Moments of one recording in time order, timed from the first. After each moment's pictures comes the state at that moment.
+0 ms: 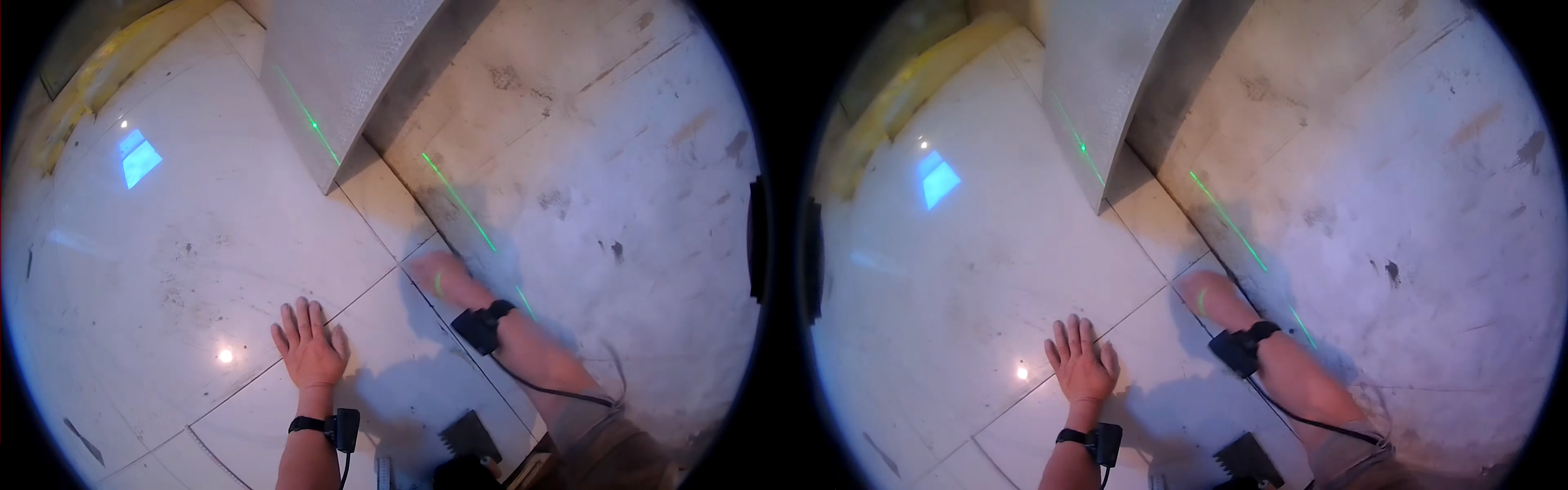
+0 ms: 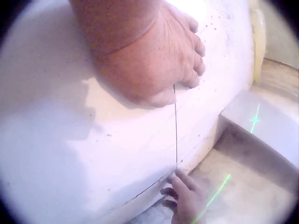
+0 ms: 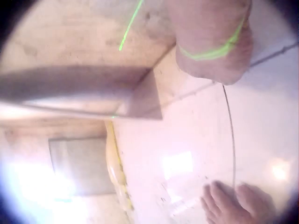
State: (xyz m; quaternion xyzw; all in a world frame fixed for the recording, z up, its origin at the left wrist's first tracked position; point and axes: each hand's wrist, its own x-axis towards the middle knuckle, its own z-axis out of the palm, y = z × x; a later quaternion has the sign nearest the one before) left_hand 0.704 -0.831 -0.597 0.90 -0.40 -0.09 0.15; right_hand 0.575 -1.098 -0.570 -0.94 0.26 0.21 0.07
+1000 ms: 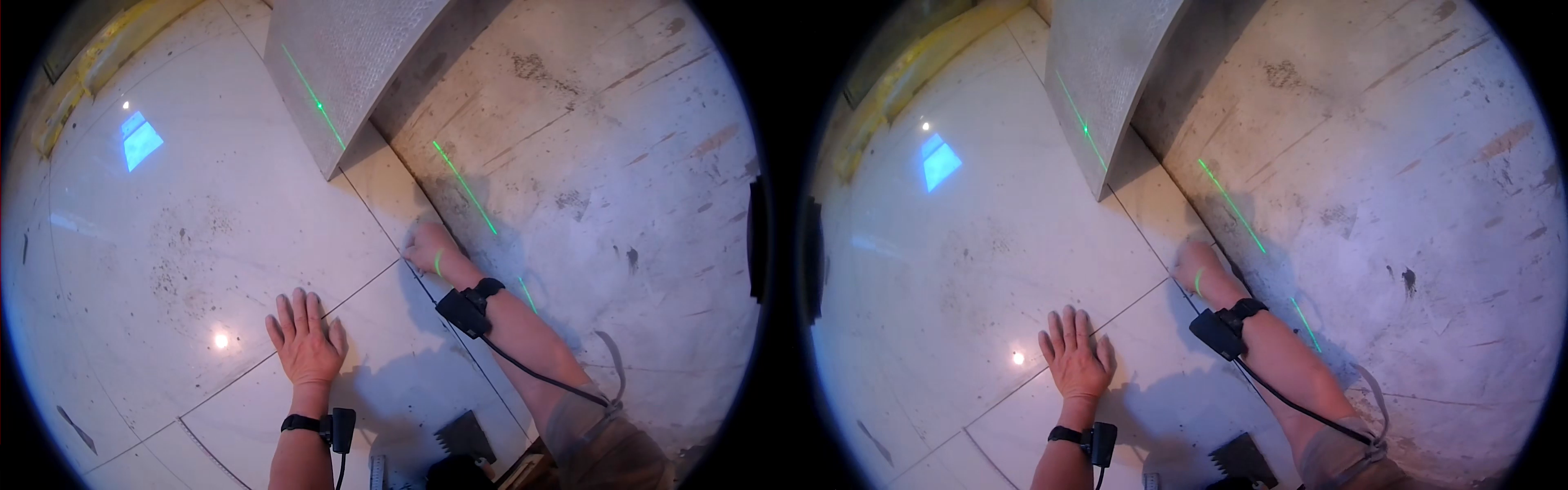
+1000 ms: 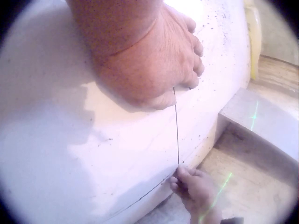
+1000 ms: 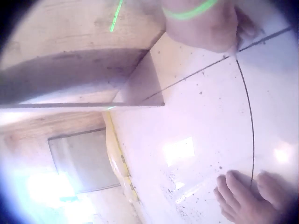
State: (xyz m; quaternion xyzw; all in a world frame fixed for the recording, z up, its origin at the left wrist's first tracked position) left_hand 0.704 -0.833 -0.594 0.90 -0.40 -0.11 0.13; right_hand 0.614 -1.122 -0.582 -0.86 0.40 0.17 0.27
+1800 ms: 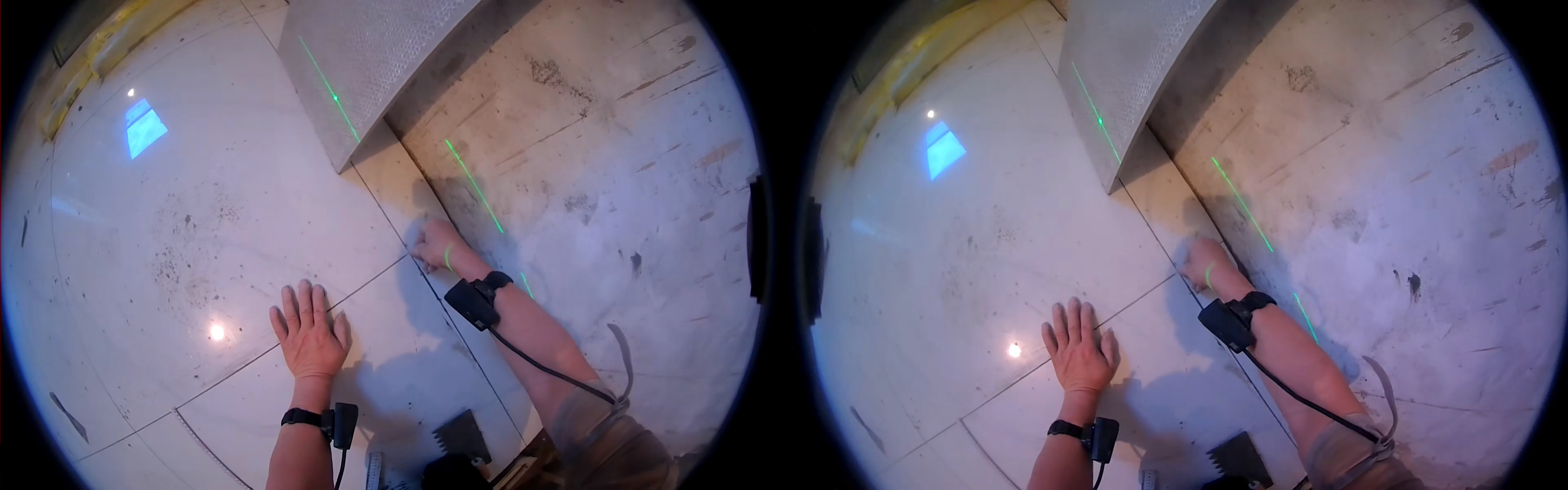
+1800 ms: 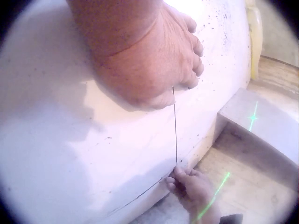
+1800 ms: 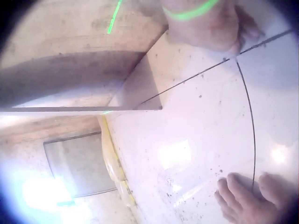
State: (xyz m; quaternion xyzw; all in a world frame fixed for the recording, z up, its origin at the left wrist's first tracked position) left_hand 0.705 -0.831 -0.599 0.90 -0.40 -0.08 0.15; right_hand 0.617 -1.123 -0.574 -0.80 0.45 0.20 0.36
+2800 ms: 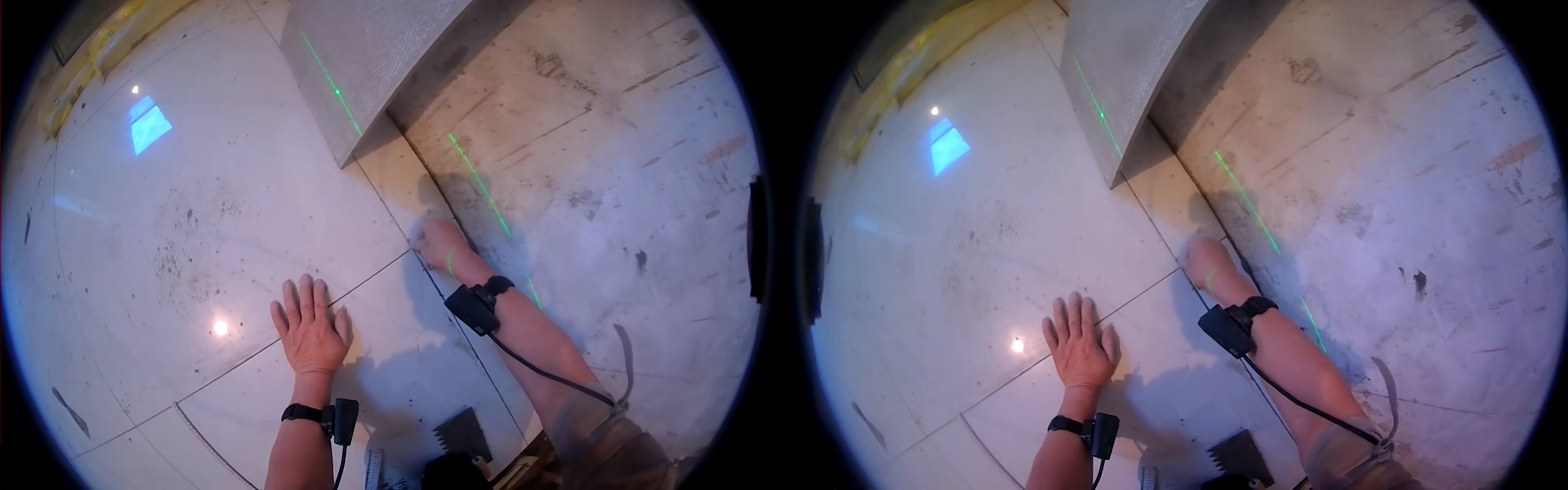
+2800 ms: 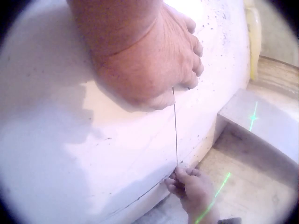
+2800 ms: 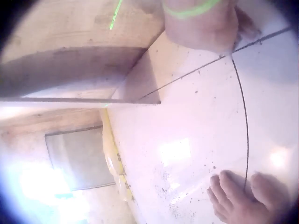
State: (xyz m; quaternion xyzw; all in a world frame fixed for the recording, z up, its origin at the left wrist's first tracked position) left_hand 0.704 -0.831 -0.599 0.90 -0.40 -0.09 0.14; right_hand 0.613 -1.114 -0.582 -0.86 0.42 0.17 0.22
